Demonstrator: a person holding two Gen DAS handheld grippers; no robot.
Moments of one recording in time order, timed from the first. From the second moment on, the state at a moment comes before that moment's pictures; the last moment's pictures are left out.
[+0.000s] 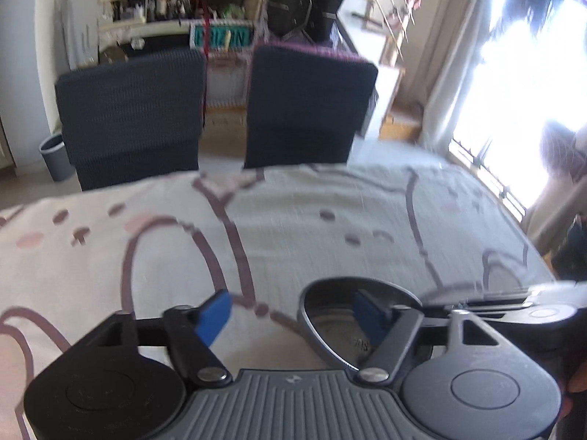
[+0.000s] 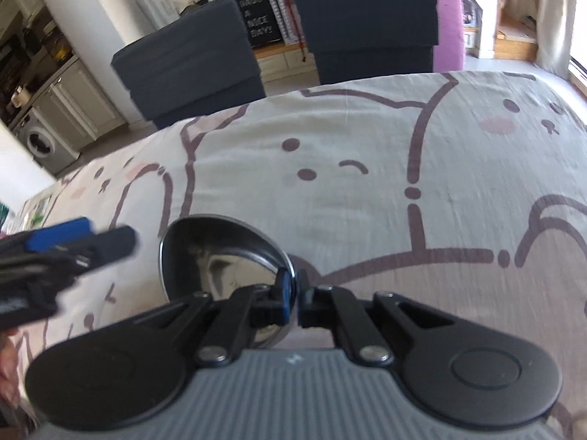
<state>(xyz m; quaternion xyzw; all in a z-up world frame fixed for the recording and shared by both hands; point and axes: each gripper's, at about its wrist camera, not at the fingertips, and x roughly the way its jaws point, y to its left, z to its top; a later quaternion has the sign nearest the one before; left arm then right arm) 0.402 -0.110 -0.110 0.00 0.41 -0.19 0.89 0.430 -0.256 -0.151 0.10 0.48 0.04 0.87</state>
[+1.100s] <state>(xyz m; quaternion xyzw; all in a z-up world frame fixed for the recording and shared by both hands) 0.409 -0.108 -0.146 0.00 0.48 -0.16 0.86 0.401 -0.219 -0.156 0.09 0.49 0.02 0.87</state>
